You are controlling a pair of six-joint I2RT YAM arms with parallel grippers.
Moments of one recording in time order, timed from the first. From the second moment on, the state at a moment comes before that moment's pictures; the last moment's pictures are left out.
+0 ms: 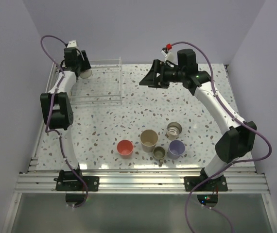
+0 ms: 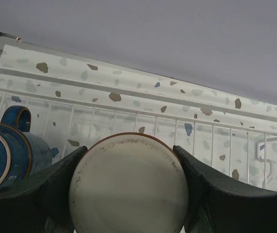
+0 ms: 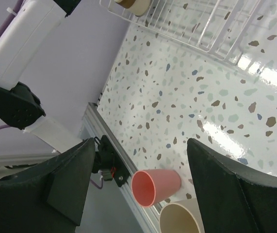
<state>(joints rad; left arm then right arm) 0.06 2.22 1.90 -0.14 -0.04 -0.22 0.38 1.66 1.65 -0.49 -0.69 0.57</state>
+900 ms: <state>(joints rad) 0.06 2.34 1.93 -0.04 -0.12 -0.17 0.36 1.68 1.66 -0.53 -0.62 0.54</state>
